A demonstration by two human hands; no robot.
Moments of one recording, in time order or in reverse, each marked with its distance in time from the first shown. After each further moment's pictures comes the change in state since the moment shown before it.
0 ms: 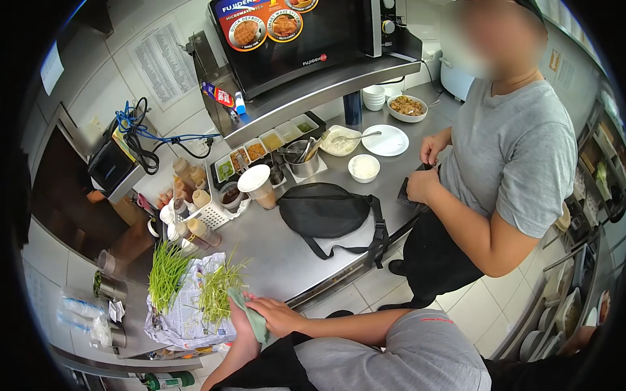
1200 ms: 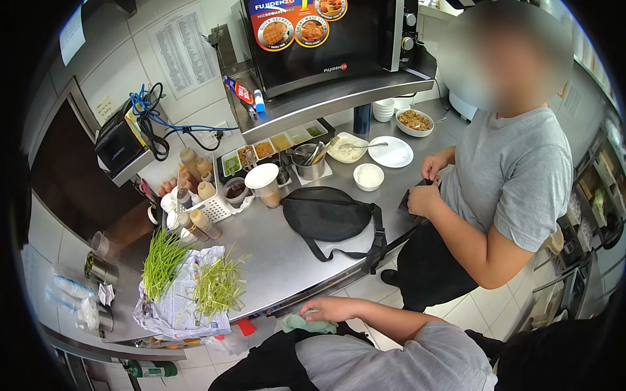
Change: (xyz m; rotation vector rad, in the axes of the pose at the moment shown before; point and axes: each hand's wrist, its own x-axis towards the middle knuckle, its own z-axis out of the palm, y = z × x) left_hand -0.067 -0.032 -0.313 1.387 0.157 -0.166; right_hand -0.054 0.017 -0.119 0.421 -0.625 0.514
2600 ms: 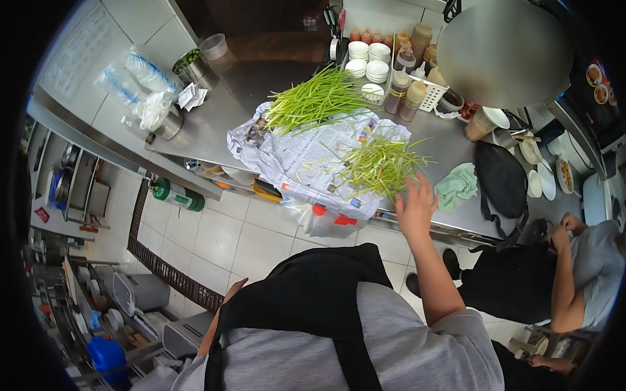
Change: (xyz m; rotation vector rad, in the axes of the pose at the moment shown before) left_hand -0.103 -0.256 -0.126 0.074 0.239 0.022; right_hand 0.224 -0.057 0.142 -1.011 0.962 -0.017
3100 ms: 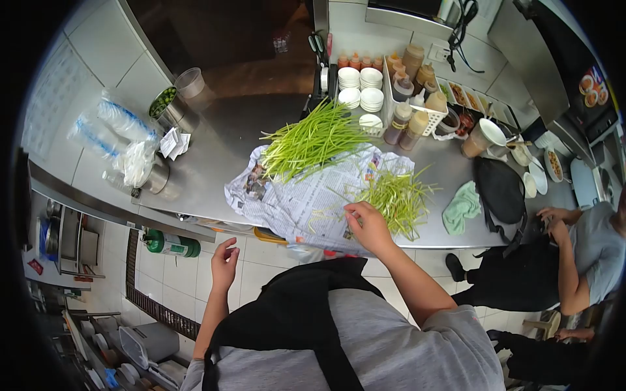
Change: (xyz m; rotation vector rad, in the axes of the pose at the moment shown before) left_hand 0.176 0.165 -0.181 -0.377 0.404 0.380; right_hand 0.069 -0.133 0.040 0.673 -0.264 -0.084
